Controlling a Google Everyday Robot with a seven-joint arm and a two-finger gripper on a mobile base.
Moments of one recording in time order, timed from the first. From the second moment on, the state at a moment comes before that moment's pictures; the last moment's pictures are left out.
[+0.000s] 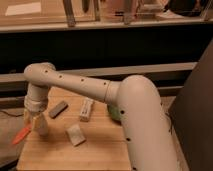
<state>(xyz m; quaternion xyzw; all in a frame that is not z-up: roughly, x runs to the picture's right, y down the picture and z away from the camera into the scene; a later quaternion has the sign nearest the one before) -0.337 0.167 0.655 -0.43 -0.39 -0.30 0.75</state>
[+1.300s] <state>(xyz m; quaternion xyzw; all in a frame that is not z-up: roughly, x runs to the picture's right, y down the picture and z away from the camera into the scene) -0.341 0.164 0.646 -0.41 -0.42 -0.29 0.76</state>
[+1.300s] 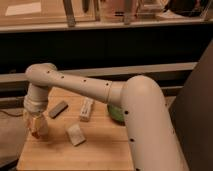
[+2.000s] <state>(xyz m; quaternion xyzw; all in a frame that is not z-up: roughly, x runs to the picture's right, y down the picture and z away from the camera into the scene) -0.351 0.153 0.611 -0.38 -0.45 -0.30 0.75</state>
